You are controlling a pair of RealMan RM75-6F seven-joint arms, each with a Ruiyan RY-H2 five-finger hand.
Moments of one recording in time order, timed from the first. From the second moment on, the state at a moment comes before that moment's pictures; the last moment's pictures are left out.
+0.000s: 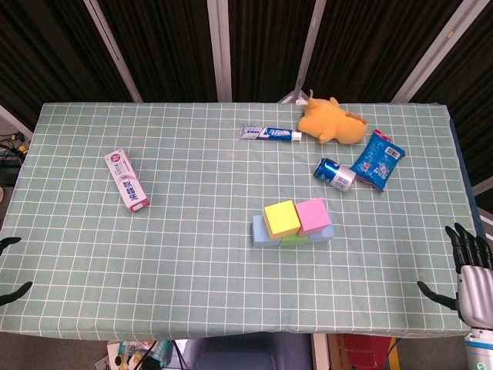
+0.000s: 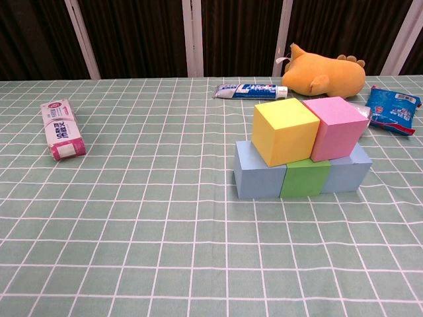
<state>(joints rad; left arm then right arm) 0.02 -1.00 -0.03 -1.75 1.50 1.57 0.01 -0.02 -1.08 0.08 -1.80 -1.46 1.57 -0.03</state>
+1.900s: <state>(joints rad) 0.03 -1.02 -0.02 -1.77 1.49 1.58 0.10 0.41 -1.28 0.20 -1.57 -1.26 0.98 0.29</state>
